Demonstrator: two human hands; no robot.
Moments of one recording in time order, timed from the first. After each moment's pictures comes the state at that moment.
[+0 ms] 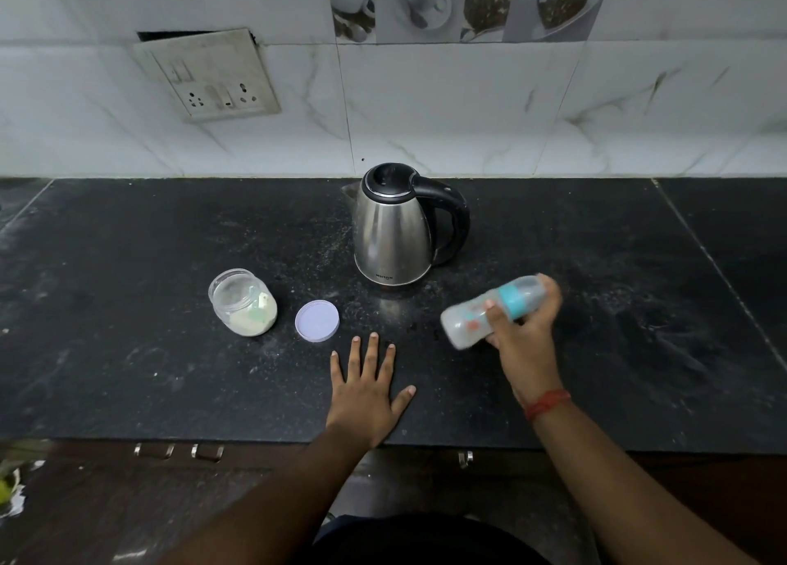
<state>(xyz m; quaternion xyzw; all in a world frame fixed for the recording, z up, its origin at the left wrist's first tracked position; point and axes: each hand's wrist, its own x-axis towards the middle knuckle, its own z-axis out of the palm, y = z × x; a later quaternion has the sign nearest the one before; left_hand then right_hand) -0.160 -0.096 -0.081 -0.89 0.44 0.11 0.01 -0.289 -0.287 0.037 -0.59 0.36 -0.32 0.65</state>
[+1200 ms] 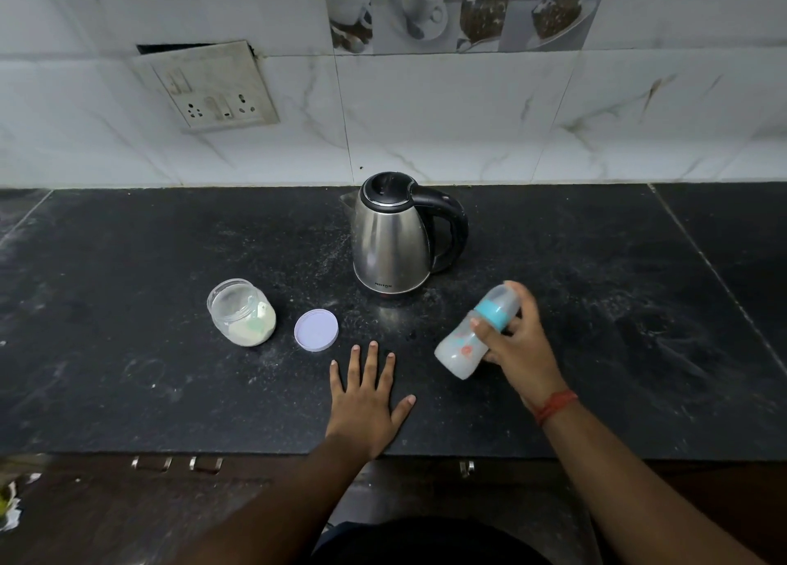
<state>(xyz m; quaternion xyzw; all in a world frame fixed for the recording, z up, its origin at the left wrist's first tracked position) -0.157 -0.094 -0.093 -0.89 0.44 0.08 0.00 -0.286 -0.295 0.029 -0.59 0.37 -0.26 0.67</state>
